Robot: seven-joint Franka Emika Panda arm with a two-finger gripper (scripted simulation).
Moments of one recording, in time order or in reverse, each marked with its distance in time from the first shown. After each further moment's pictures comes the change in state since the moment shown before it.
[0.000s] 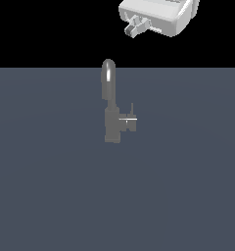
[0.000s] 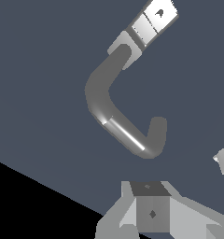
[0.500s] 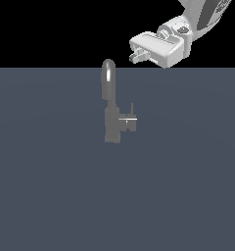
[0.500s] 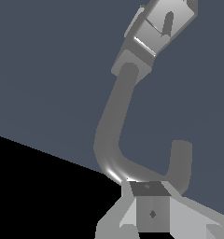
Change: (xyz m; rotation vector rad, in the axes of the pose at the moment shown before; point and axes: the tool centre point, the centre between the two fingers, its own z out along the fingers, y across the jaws) arm 0.076 -0.002 0.013 0.169 -0.172 0.173
